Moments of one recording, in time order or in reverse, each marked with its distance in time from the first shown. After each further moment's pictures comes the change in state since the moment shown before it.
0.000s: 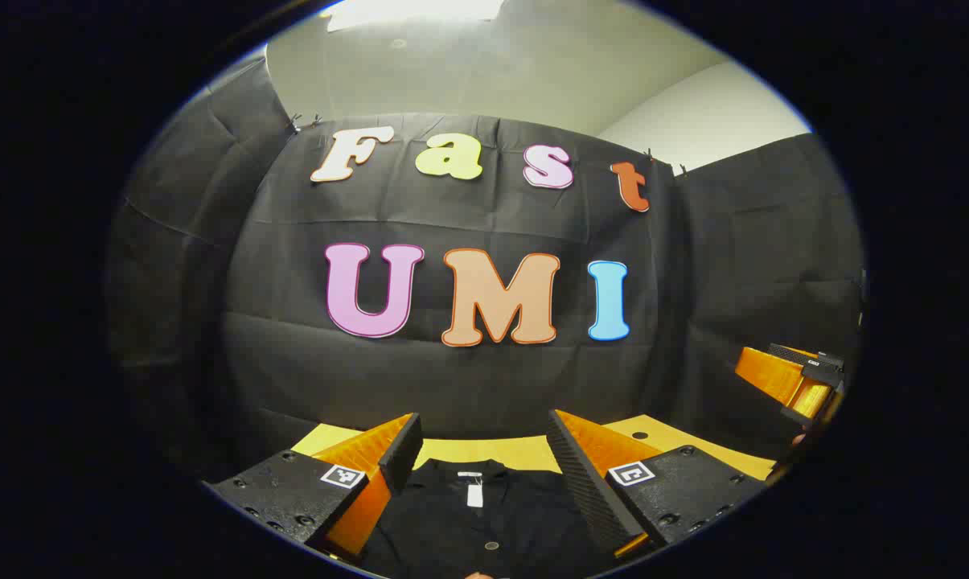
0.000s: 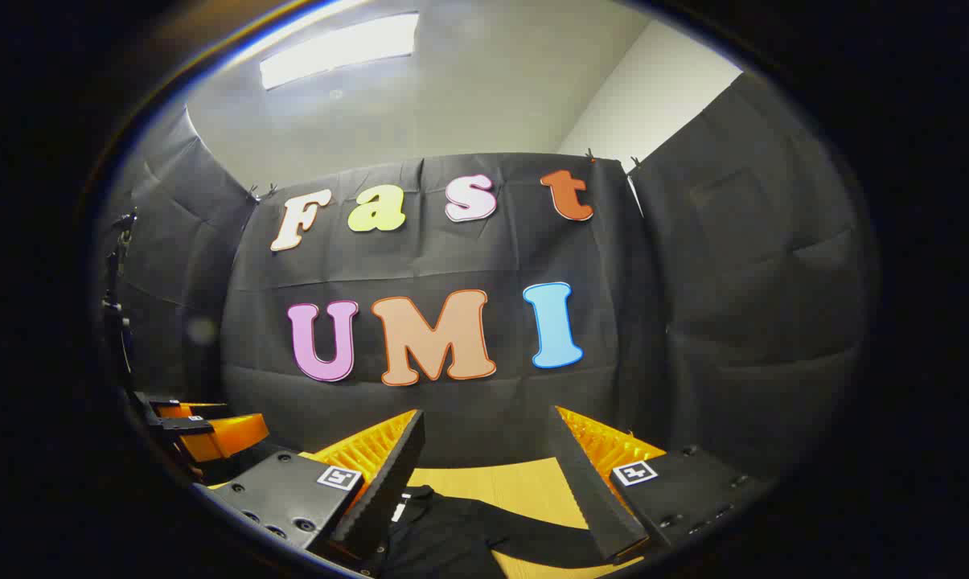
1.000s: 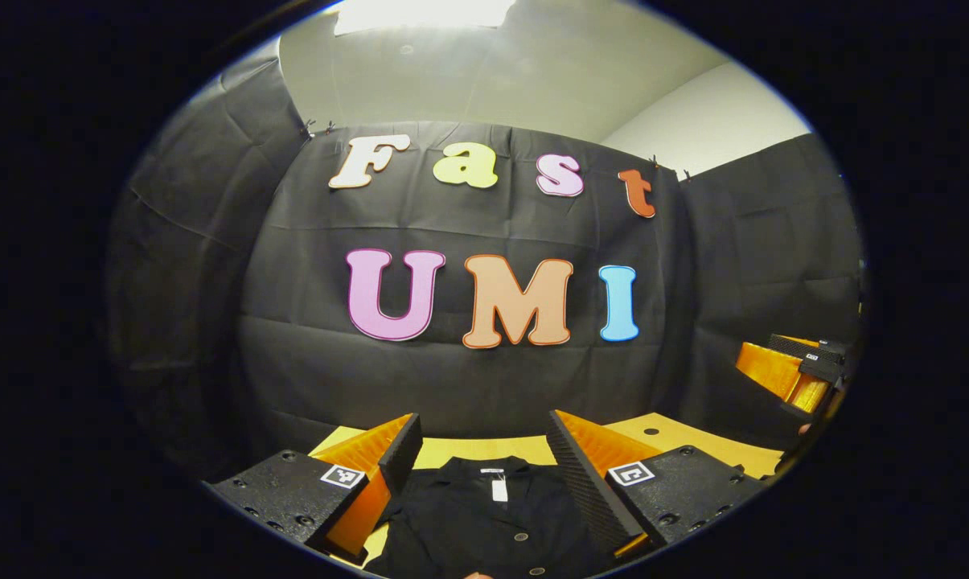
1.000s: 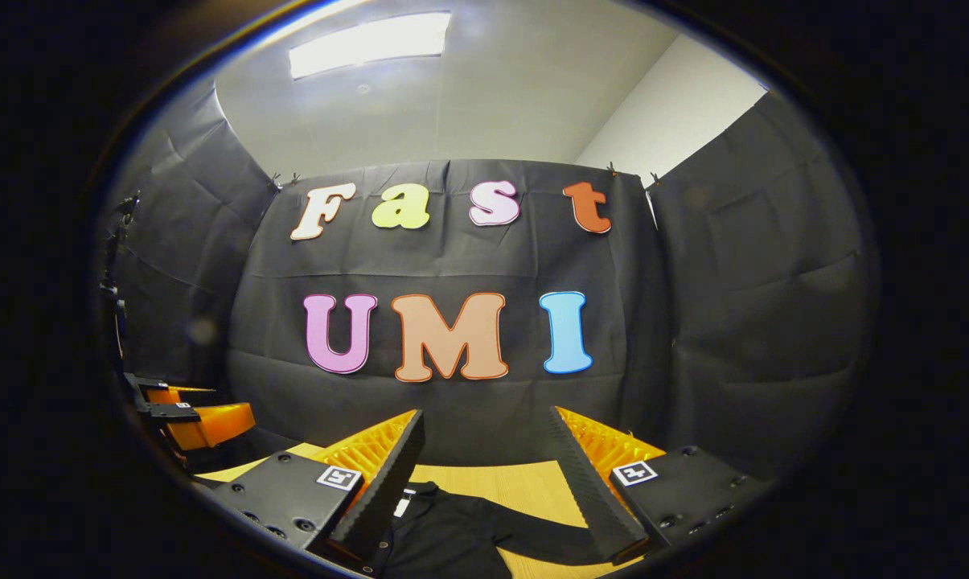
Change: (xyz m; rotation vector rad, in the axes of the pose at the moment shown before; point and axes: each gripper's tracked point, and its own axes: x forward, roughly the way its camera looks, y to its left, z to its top) left arm -0.032 0.040 -0.004 0.011 -0.018 0.027; right arm -0.019 0.028 -0.006 -0.071 -0.017 0.010
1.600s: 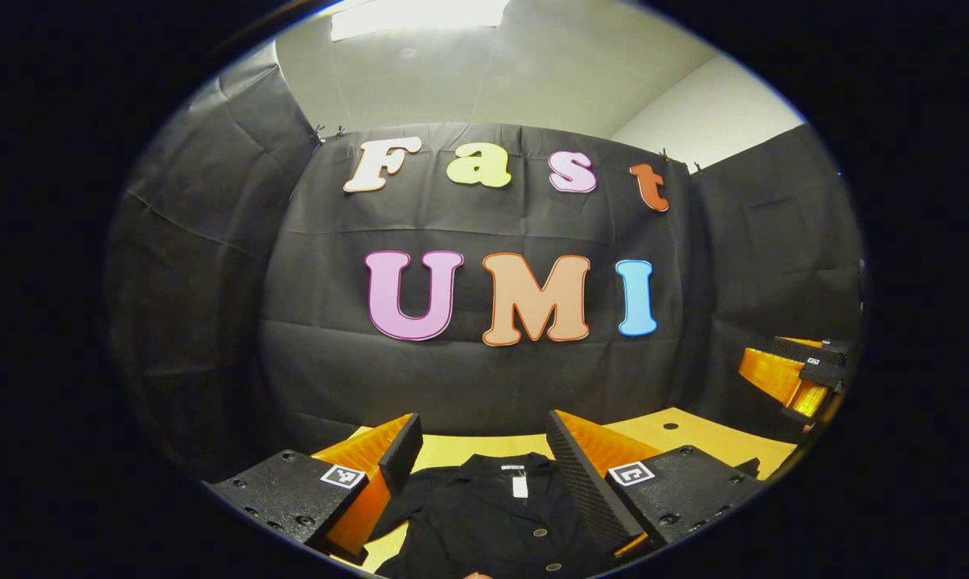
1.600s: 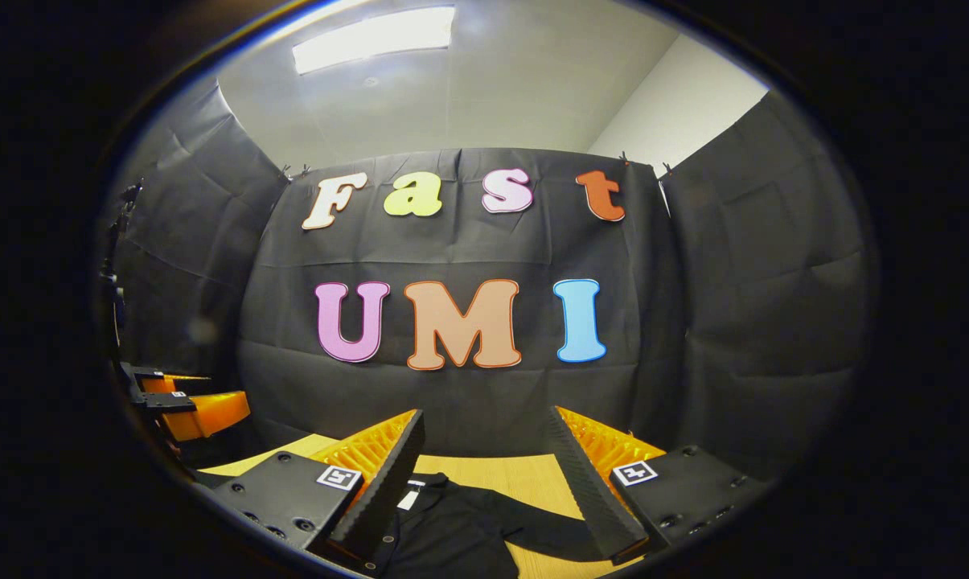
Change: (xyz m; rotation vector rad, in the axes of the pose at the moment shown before) left arm -0.006 0.015 -0.005 0.022 0.011 0.062; right arm 0.004 0.011 -0.019 -0.011 0.045 0.043
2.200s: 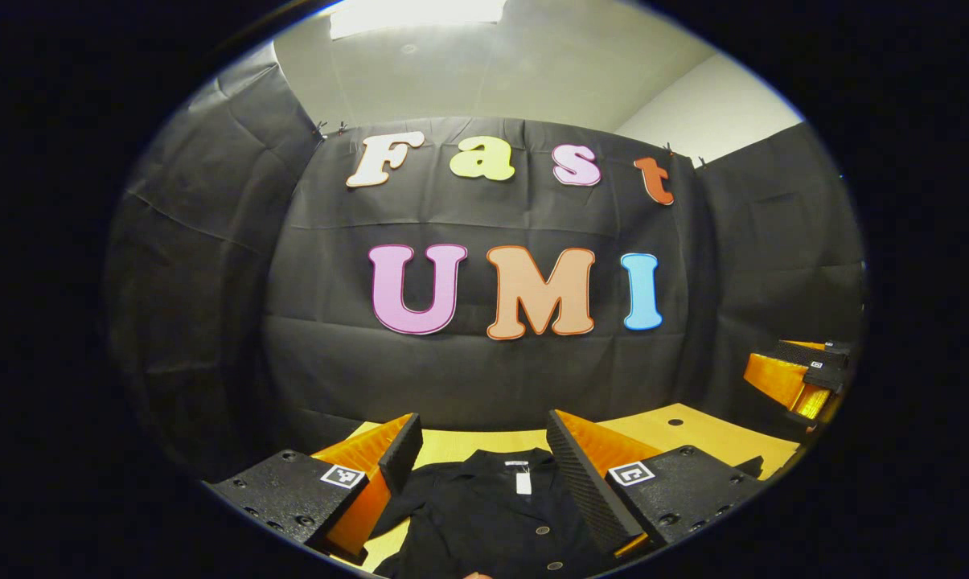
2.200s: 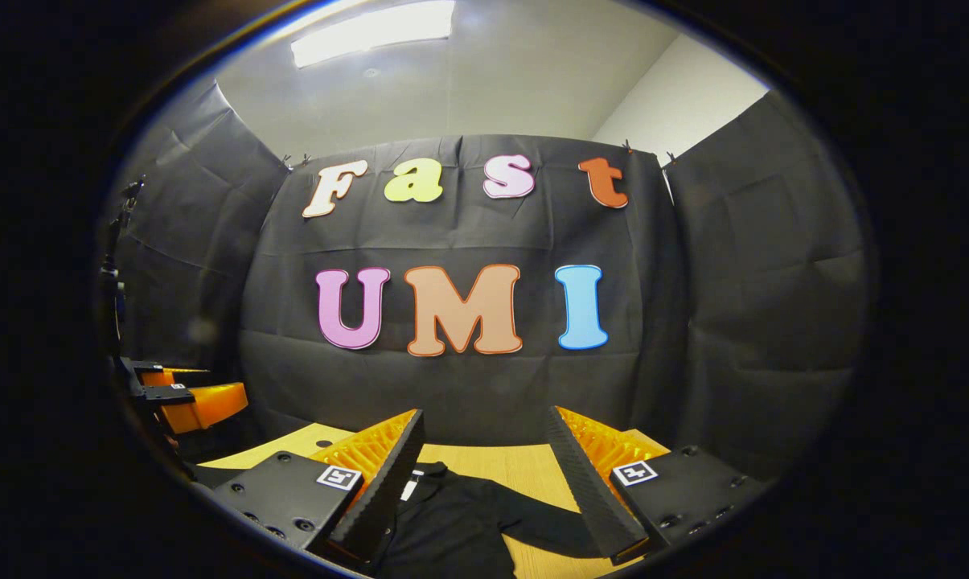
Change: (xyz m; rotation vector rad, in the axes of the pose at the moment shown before) left arm 0.005 -0.001 -0.008 0.007 0.031 0.023; right arm 0.007 -0.007 -0.018 -0.001 0.067 0.019
